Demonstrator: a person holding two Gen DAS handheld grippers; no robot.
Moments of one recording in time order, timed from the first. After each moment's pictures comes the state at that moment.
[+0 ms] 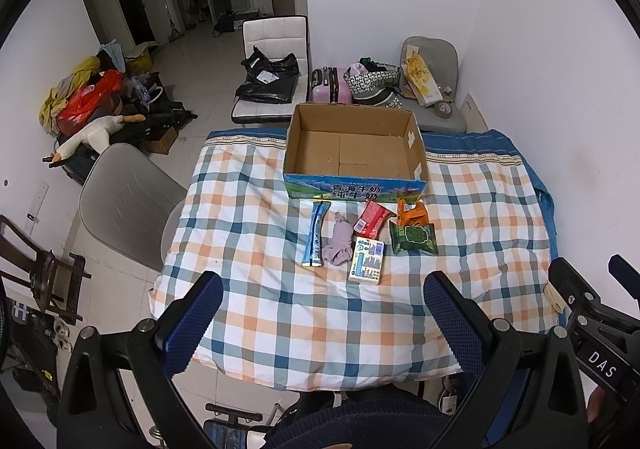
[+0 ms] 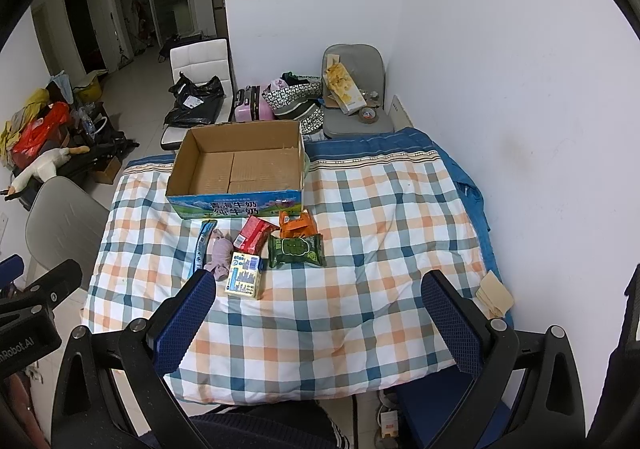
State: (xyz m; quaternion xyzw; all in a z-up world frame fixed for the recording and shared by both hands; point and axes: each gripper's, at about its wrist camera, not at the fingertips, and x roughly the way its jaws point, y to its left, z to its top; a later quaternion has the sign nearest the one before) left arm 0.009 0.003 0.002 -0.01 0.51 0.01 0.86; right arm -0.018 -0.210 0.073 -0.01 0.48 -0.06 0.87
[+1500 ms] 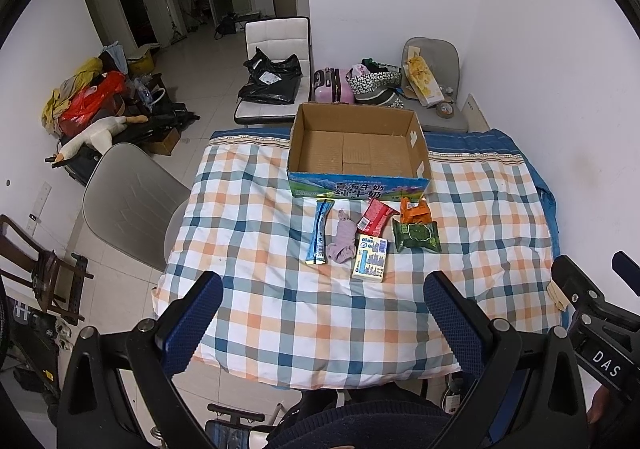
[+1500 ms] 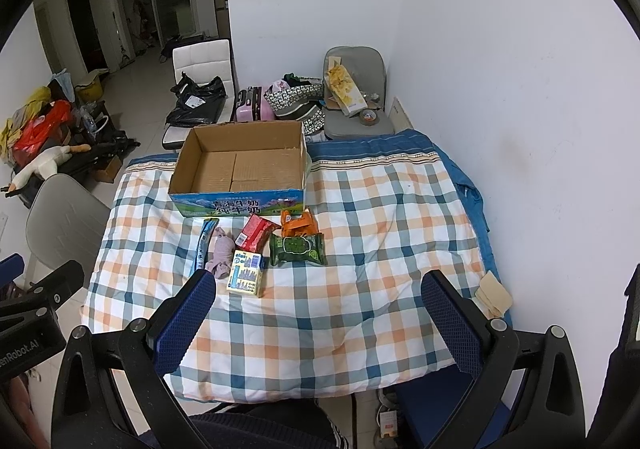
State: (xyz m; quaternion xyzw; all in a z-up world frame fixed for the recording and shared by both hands) left arm 0.000 0.012 0.011 -0.01 0.50 0.01 0.86; right arm -0.019 -0.211 0.076 -0.01 0.48 -0.06 0.87
